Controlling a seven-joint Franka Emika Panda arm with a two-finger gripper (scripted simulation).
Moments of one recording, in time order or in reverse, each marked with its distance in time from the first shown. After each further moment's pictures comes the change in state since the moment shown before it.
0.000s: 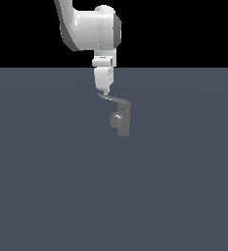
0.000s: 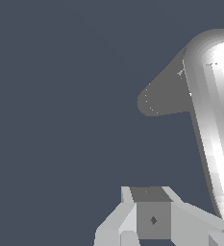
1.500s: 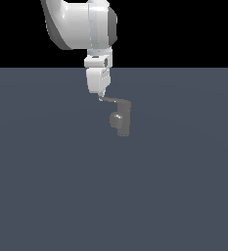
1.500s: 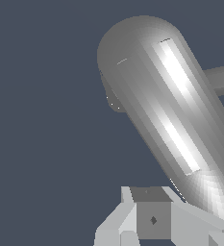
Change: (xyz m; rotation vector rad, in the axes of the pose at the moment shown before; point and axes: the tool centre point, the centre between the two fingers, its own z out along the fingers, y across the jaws) arm -0.008 0.056 0.000 0.005 0.002 0.006
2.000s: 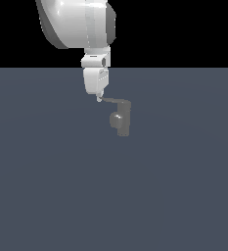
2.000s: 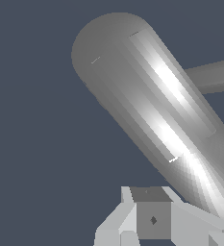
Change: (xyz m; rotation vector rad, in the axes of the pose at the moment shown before) arm -0.003 0.018 -0.001 0.003 -0.002 -0.006
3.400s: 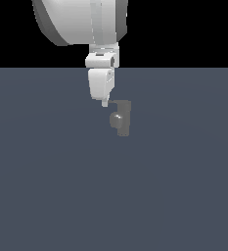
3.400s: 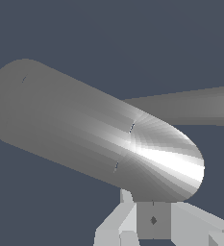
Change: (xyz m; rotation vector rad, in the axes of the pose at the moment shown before) arm 0.035 0.063 -0.001 -0.002 -0.003 -0.013
